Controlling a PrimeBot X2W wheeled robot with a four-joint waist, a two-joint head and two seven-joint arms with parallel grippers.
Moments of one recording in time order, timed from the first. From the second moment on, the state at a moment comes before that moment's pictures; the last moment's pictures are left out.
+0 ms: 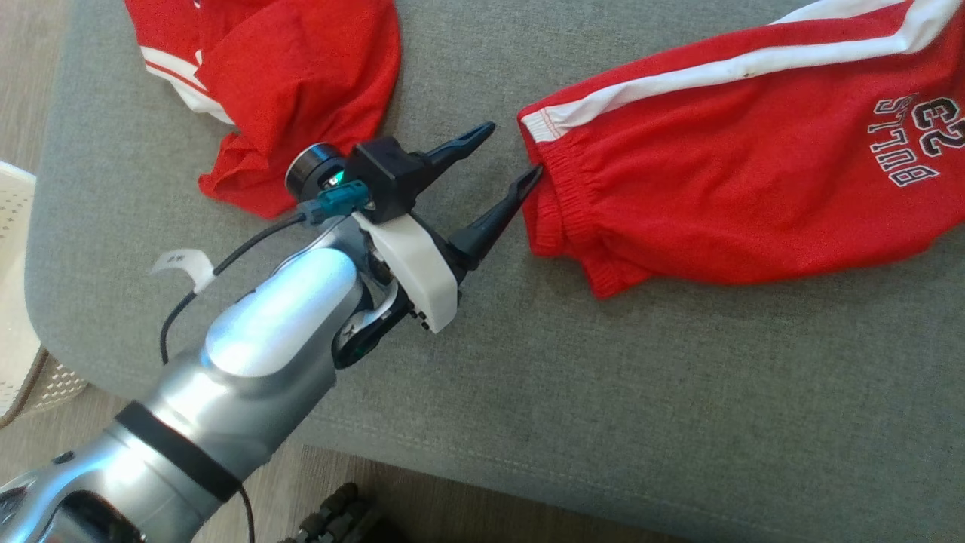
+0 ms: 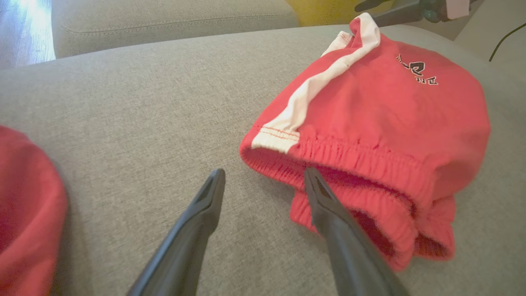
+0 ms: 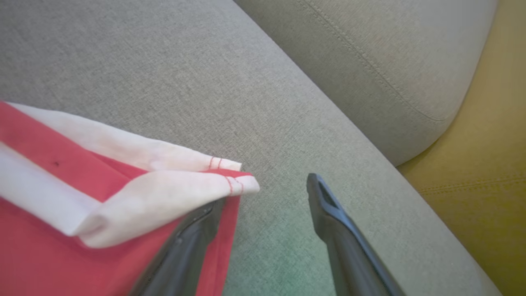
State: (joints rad) left arm -0.85 0.25 -1.03 0.47 -0.66 -0.12 -0.24; right arm -1.34 -0.93 1.27 0.54 0.79 0.13 0.33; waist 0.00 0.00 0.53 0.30
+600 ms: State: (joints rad) left arm -0.67 0.25 -0.67 0.35 -0.68 -0.02 -0.25; right arm -1.16 -0.67 0.97 0.89 0.77 0.13 -0.10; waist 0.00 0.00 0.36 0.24
